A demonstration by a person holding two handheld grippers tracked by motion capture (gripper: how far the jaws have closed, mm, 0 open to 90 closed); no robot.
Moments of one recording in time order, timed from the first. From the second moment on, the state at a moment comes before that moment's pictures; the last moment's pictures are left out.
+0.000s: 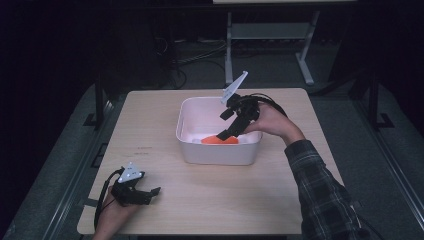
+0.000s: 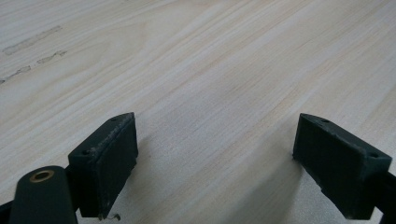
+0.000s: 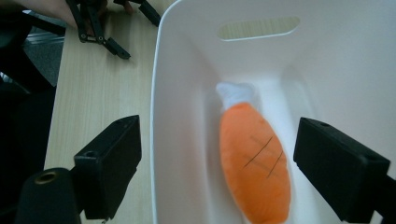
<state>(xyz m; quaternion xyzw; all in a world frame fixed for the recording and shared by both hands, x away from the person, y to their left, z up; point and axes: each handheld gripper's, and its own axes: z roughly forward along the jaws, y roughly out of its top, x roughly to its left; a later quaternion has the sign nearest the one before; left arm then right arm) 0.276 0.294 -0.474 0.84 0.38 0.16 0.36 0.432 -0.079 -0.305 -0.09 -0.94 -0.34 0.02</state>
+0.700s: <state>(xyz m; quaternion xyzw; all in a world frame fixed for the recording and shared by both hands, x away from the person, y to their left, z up) 0.276 0.293 -0.475 0.84 0.38 0.16 0.36 0.412 -0.149 -0.292 -0.15 -0.92 -0.36 -0.01</state>
